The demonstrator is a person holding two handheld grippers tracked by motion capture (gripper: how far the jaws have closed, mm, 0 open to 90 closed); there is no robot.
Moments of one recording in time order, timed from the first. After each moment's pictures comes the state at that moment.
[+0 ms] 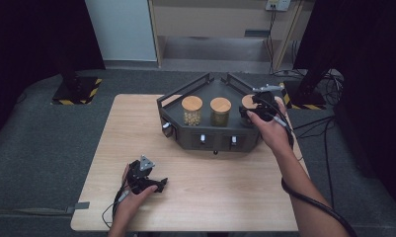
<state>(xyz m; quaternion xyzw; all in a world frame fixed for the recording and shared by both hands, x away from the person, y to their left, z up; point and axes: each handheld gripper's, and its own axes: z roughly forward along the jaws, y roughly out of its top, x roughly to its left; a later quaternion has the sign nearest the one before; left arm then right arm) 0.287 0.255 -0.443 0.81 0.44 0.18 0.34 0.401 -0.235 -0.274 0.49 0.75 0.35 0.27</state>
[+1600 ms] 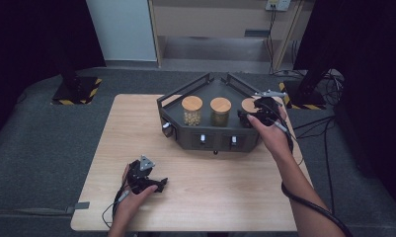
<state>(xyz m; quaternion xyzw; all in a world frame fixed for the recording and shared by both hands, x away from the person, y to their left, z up) 0.287 0.255 -0.442 0.81 0.44 0.18 0.34 0.394 -0.247 -0.297 0.50 0.73 0.39 0.27</state>
